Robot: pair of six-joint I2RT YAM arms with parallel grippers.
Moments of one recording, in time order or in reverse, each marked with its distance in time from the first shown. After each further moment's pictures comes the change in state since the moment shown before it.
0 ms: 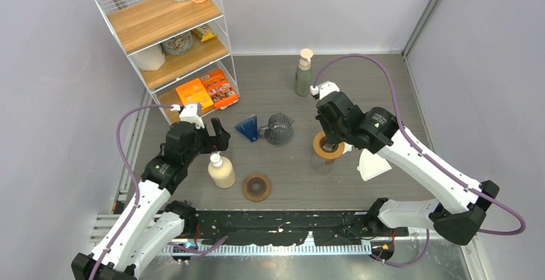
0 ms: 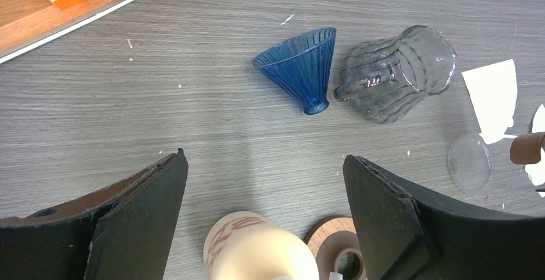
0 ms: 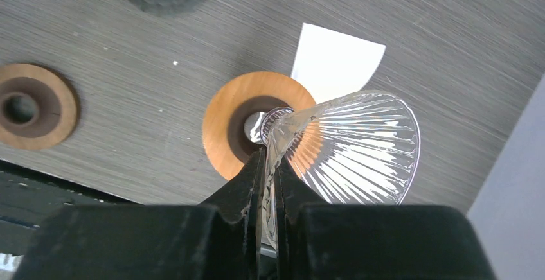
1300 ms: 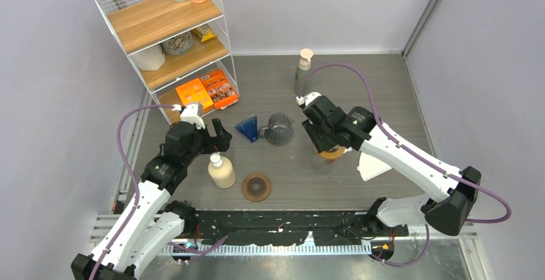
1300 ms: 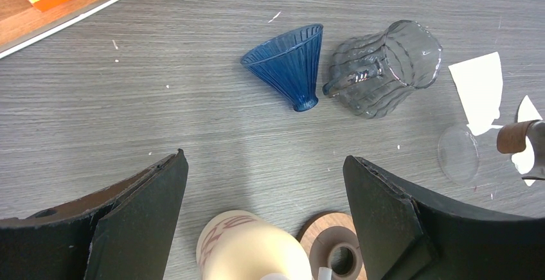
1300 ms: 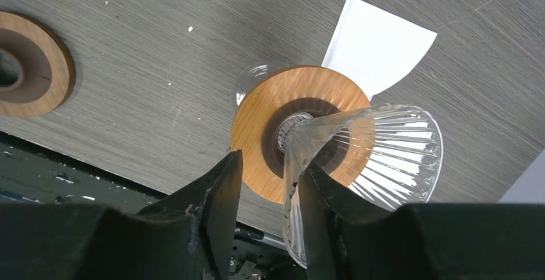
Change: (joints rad) left arm 0.000 -0.002 0.000 0.002 0.038 0.001; right arm 0.000 0.100 -0.068 0.013 -0.079 -0.030
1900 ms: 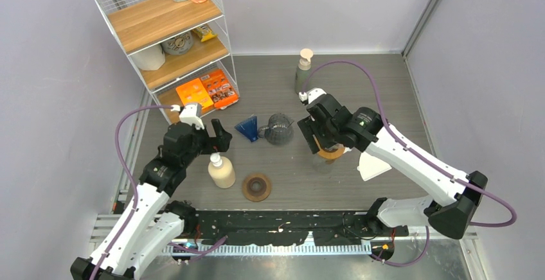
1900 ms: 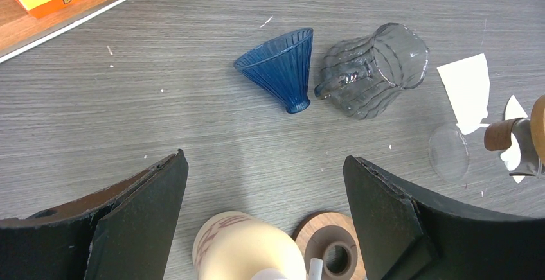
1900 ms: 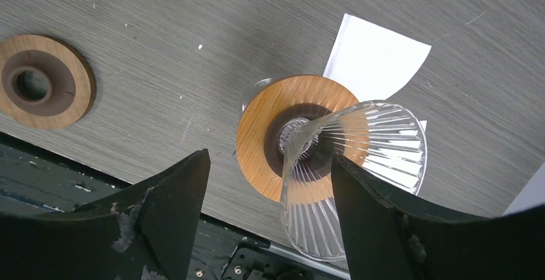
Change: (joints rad) left arm 0.000 -0.026 0.000 0.000 0.015 0.000; right arm 0.002 -0.025 0.015 0.020 -0.004 0.015
